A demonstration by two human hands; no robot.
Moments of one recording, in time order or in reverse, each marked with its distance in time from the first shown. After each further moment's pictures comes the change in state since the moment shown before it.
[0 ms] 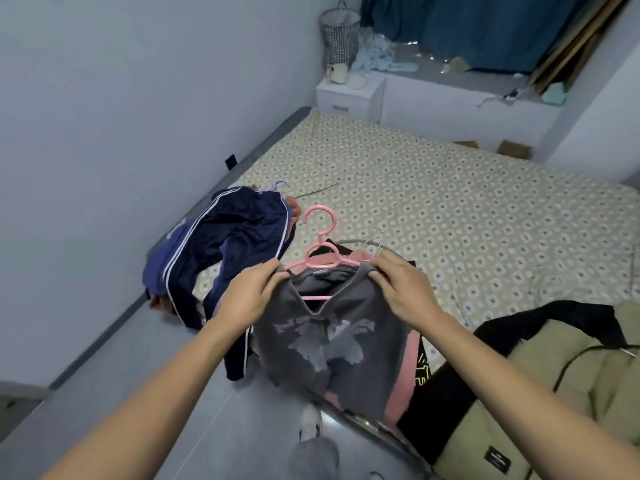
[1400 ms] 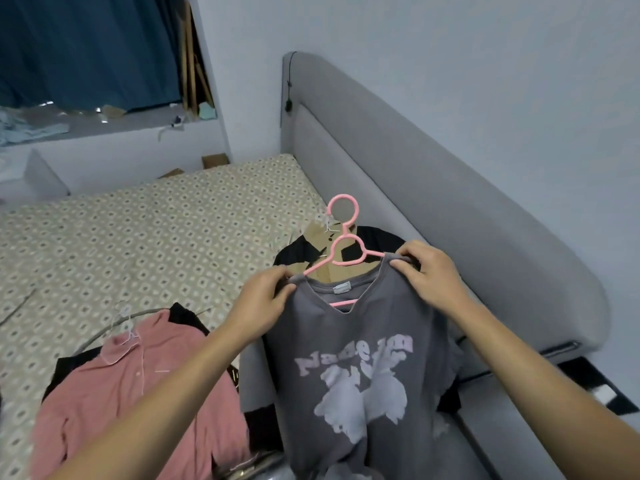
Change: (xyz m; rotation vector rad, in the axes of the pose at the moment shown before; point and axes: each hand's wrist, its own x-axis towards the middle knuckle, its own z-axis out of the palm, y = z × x) left_hand 0.005 0.430 0.247 -0.248 -0.532 0.744; right_hand -0.449 0.123 -0.278 -0.263 0.620 0.814
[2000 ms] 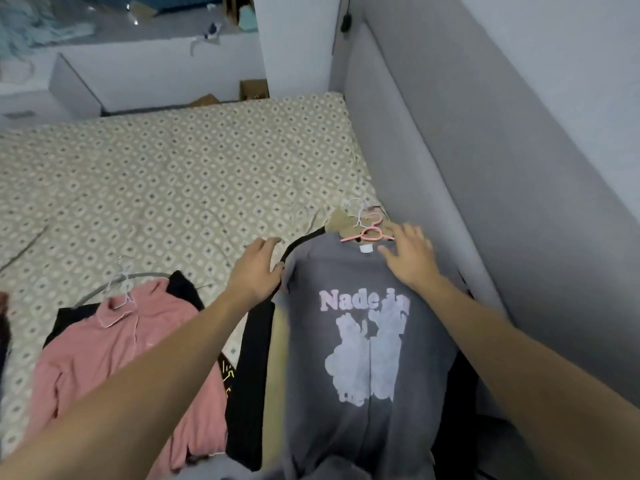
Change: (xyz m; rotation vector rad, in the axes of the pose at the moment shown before) left_hand 0.204 -0.142 0.083 0.173 -0.088 -0.503; right_hand 0.253 0.163 0.189 -0.227 -0.414 0.116
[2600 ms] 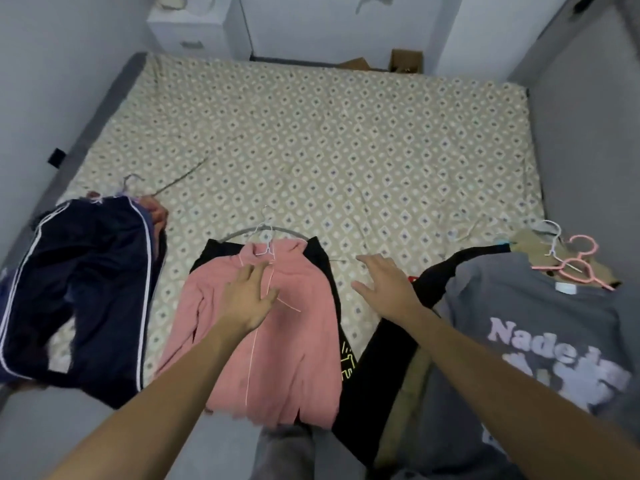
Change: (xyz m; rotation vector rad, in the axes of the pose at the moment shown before) left_hand -0.159 -0.360 -0.100 0.034 0.085 -0.424; right_hand -0.021 -0.380 0.217 0.106 -0.382 -0.449
